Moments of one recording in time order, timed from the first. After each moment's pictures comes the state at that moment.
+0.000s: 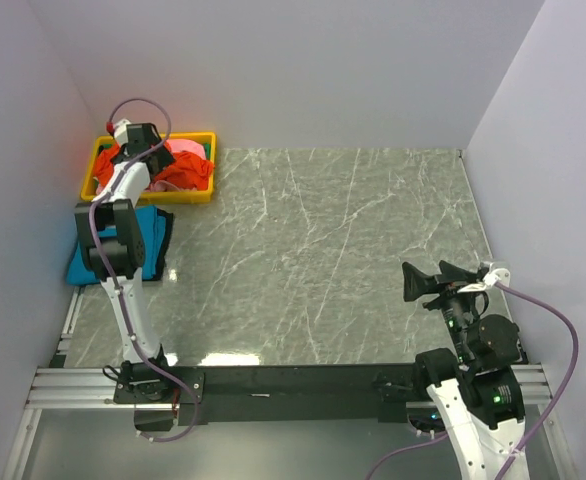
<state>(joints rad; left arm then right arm) 0.09 2.14 1.75 -0.29 -0.32 -0.55 0.21 0.01 0.55 -0.48 0.03 0.30</state>
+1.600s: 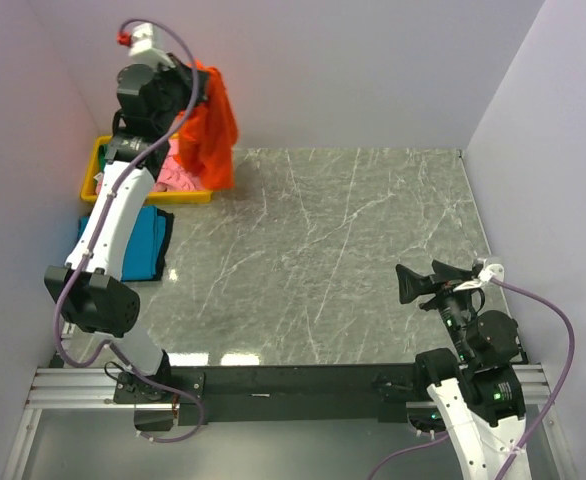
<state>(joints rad) -0.15 1.66 1.84 -0.08 0.06 -0.47 0.21 0.05 0.56 -0.49 -0.04 0.31</state>
